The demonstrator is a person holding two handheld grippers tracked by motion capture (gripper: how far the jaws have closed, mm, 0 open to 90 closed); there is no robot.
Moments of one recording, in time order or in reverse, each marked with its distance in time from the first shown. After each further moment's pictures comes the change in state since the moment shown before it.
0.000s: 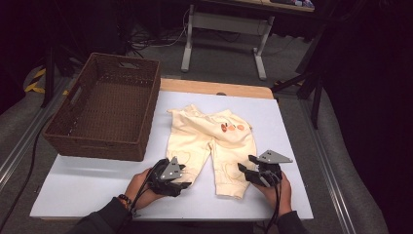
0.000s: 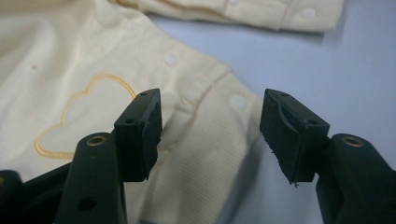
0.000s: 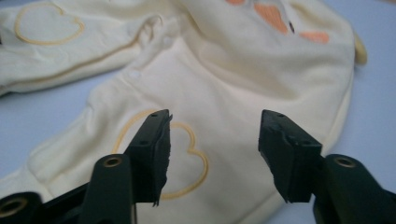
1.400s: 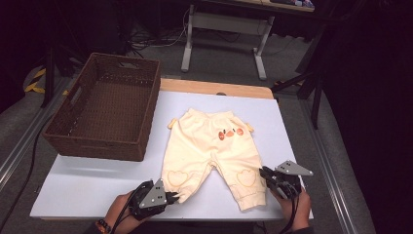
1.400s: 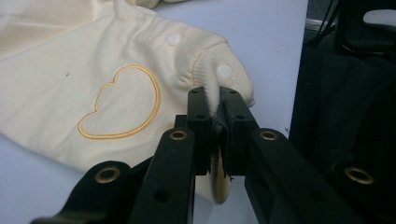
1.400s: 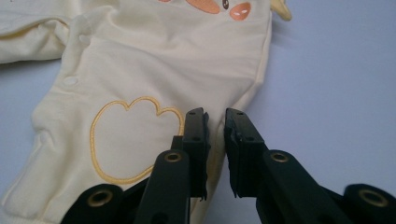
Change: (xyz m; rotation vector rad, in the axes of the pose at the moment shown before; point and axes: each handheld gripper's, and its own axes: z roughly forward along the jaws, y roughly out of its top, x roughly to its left) left arm -0.048 -0.018 -0.058 -0.061 -0.038 0.000; right arm -0.010 -0.021 -0.050 0.006 -0.112 0.023
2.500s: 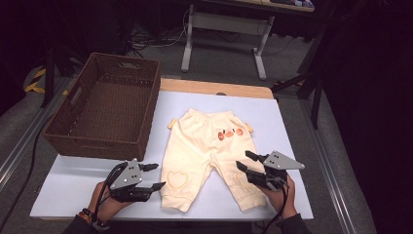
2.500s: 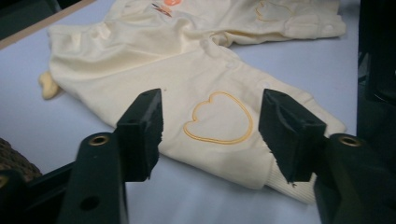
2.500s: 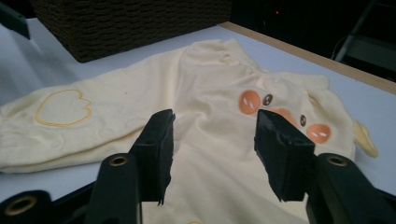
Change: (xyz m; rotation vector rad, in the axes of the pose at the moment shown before) left arm 0.050 -0.016 -0.030 -0.199 0.118 -0.084; right arm 0.030 0.043 0.013 -0.272 0.258 -0.150
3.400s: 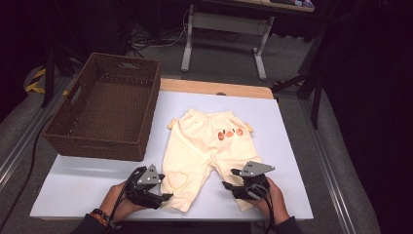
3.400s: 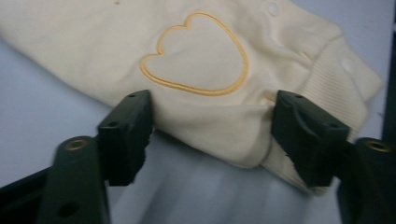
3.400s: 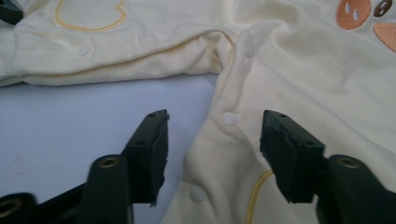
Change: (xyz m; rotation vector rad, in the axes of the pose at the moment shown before) left arm -0.013 -0.015 0.043 0.310 -0.116 -0.113; right arm 0.031 -0.021 0.035 0.338 0.109 -0.023
